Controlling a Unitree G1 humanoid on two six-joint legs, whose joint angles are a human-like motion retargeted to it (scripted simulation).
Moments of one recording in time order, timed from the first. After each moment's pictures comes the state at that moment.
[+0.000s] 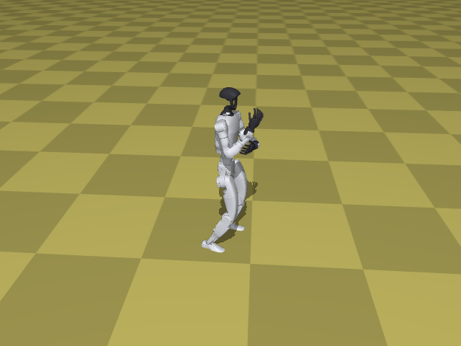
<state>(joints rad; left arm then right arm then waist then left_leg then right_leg) -0.31 0.43 -0.76 -0.11 -0.72 0.16 -0.88 -0.37 -0.10 0.28 -0.59 0.55 -0.28 -0.02 -0.08 -0.12 0.04 -0.21 -0.06 -0.02 0.53 -0.50 0.00 -0.16 -0.21 -0.08 0.72 -0.53 0.08</state>
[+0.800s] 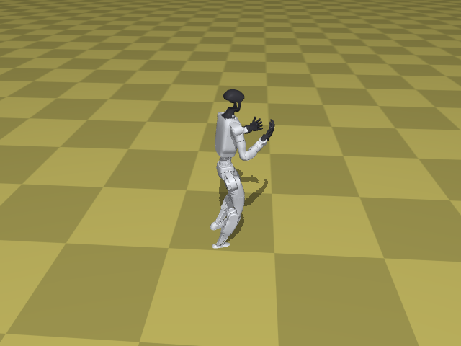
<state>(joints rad) -0.15 0.35 -0.31 -0.42 -0.79 -0.11 -0.43 -0.33 -0.30 0.32 -0.25 0.67 -0.21 0.09 0.04 0.01 0.16 -0.37 0.24 0.15 0.94 -0.52 0.00 -0.06 0.06 -0.09 0.46 -0.46 -0.02</state>
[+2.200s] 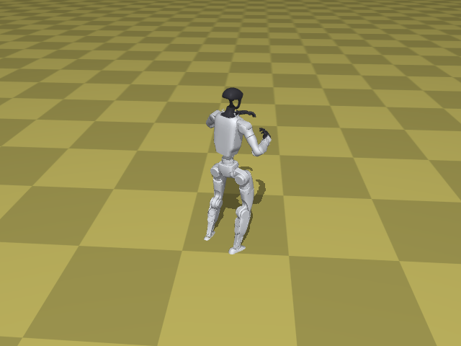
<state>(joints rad) -0.48 0.84 -0.29 -0.19 0.16 -0.16 -0.23 -0.14 -0.67 0.28 -0.25 0.02 -0.09 0.29 -0.13 0.06 0.22 0.12 0.15 0.12 0.29 -0.37 -0.08 0.12 -0.09 -0.33 0.31 -0.21 -0.06</state>
